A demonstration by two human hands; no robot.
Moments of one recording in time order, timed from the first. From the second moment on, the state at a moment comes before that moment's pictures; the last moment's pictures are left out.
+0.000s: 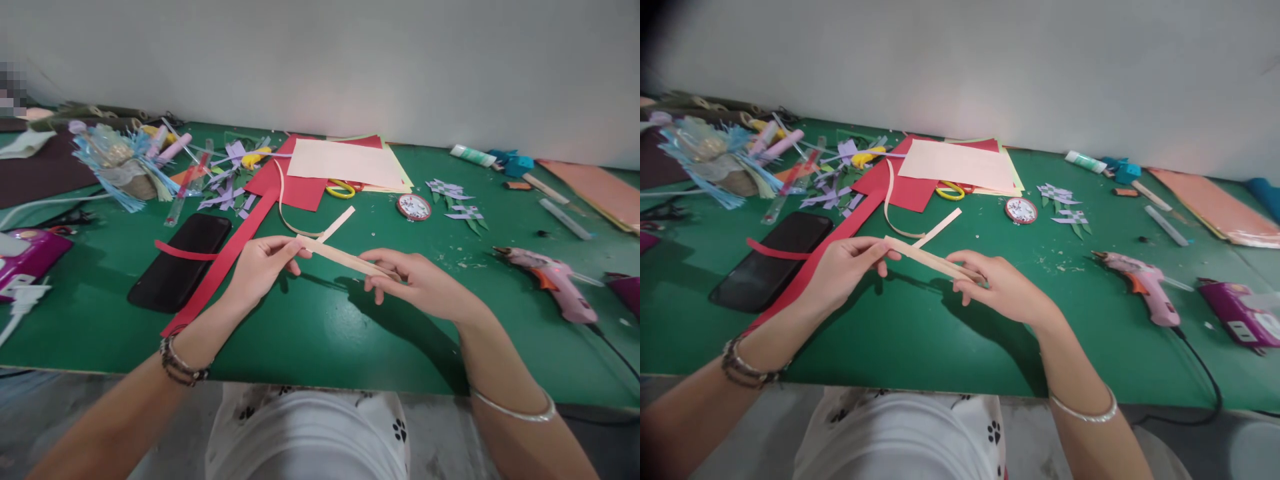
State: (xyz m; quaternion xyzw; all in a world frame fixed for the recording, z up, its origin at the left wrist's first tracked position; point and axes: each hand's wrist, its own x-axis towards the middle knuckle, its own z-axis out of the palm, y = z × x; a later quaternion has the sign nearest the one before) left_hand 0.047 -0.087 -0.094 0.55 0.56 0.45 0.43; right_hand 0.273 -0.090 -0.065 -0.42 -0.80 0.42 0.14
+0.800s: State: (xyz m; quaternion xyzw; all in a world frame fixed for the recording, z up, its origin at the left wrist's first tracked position) left_hand 0.045 -0.083 -0.099 0.51 0.55 0.51 0.42; right_hand 0.276 -0.086 -0.064 -0.50 -0.65 0.50 0.29
